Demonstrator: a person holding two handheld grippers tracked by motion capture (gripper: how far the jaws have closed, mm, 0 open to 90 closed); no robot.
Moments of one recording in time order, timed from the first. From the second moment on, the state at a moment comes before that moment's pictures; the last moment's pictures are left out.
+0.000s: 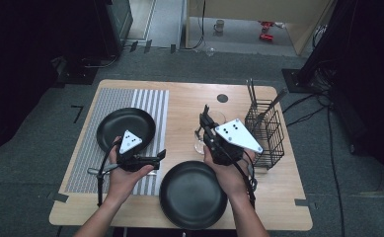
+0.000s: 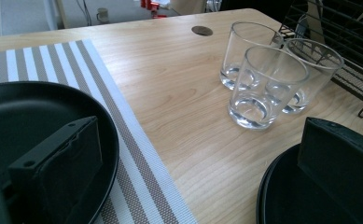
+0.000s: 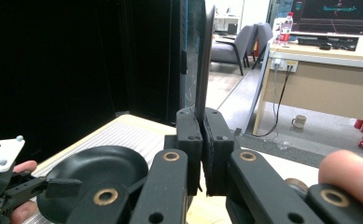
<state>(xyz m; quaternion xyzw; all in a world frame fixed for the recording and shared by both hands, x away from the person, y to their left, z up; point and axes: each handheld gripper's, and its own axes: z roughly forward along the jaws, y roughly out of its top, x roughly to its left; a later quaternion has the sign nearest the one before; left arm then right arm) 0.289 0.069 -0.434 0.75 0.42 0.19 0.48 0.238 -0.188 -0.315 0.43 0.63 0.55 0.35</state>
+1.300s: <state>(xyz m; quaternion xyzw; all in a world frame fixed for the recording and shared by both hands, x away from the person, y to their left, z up) 0.279 0.018 -0.416 0.76 0.35 0.20 0.52 0.239 -0.166 -0.316 0.42 0.63 0.56 0.33</state>
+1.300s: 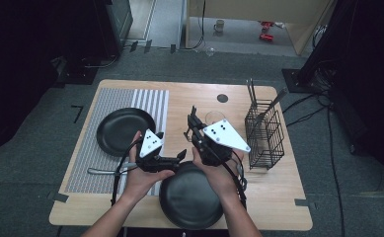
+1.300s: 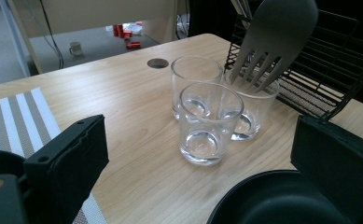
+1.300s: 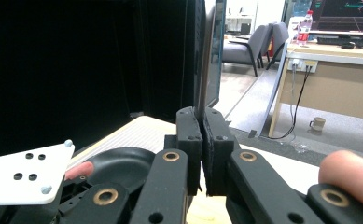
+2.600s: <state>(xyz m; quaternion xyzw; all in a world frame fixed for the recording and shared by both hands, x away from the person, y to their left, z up) 0.277 0.023 -0.410 0.74 0.33 0.18 0.56 0.239 -0.144 -0.323 0.41 0.64 0.58 0.30</state>
